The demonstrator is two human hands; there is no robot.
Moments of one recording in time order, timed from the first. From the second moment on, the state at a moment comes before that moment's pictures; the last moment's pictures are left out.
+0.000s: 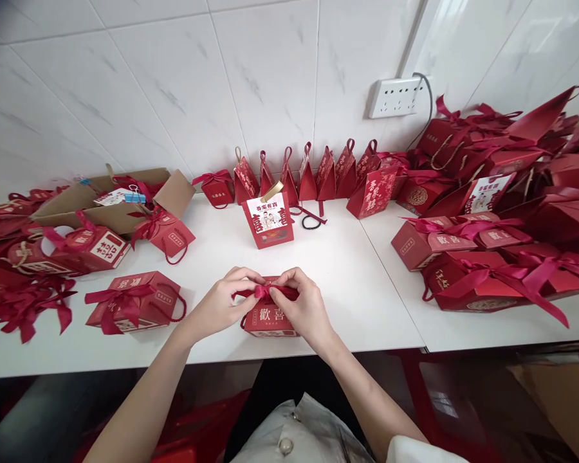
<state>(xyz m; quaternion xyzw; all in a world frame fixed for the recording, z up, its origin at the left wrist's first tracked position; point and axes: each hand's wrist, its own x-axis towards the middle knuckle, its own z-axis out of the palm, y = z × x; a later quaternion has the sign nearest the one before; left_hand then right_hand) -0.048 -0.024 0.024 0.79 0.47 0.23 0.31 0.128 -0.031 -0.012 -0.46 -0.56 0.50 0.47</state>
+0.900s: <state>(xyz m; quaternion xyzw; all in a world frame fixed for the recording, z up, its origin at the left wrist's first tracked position) -0.022 -0.036 0.002 0.60 0.52 0.37 0.48 0.134 -0.032 -0.011 -0.49 -0.67 0.34 0.45</state>
